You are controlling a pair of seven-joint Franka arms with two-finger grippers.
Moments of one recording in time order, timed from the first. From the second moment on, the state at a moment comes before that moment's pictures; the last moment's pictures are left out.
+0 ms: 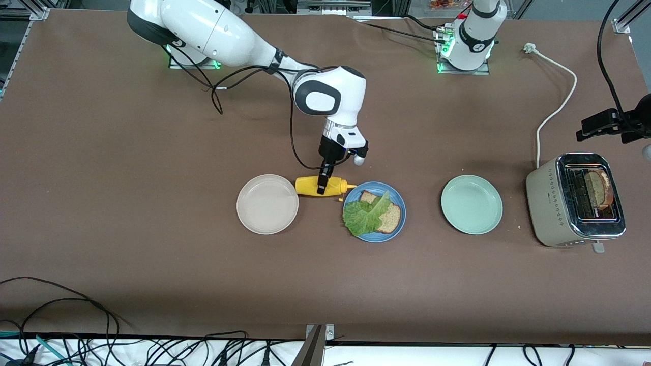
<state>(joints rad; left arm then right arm) 0.03 0.16 0.06 -1.38 -0.03 1.42 0.11 0.42 0.94 0.70 -1.42 -1.51 1.95 0.35</state>
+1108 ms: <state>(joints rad) 0.05 0.17 0.06 -1.38 -0.03 1.44 0.11 0.47 1.04 0.67 -1.36 -1.65 1.88 0.35</state>
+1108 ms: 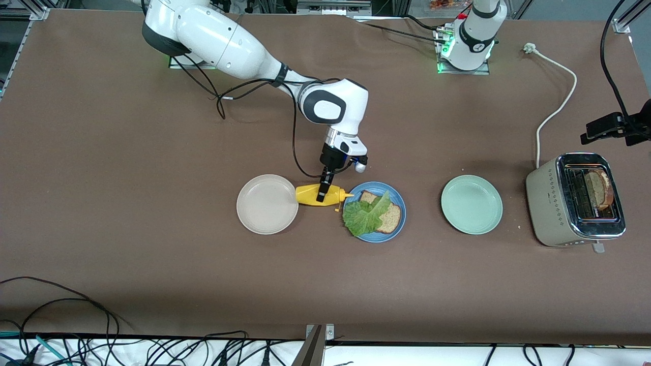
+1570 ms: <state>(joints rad) 0.05 0.17 0.06 -1.38 -0.03 1.44 0.11 0.46 1.04 0.72 -1.34 -1.65 1.83 0.34</state>
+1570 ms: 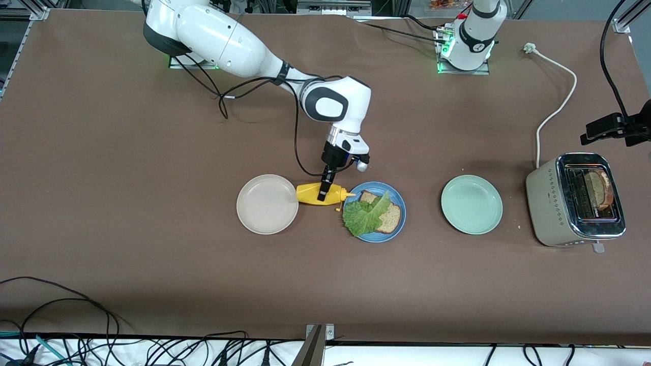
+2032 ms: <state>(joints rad) 0.05 0.17 0.06 -1.38 -0.03 1.44 0.11 0.41 0.96 0.78 -1.31 -1.51 1.77 0.23</state>
